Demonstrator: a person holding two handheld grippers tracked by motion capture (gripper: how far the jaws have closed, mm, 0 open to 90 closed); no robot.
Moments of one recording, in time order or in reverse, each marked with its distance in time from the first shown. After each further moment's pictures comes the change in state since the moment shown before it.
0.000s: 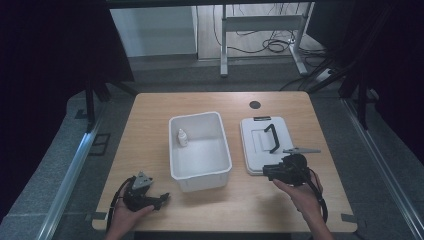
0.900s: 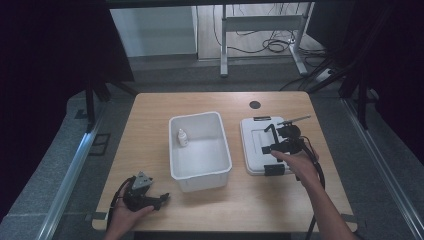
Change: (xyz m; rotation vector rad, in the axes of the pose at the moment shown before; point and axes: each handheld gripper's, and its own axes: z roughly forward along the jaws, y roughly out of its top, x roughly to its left) left arm 0.000 0.000 0.000 0.000 -0.004 0.005; right arm -0.022 0.078 0.028 0.183 -0.011 0.038
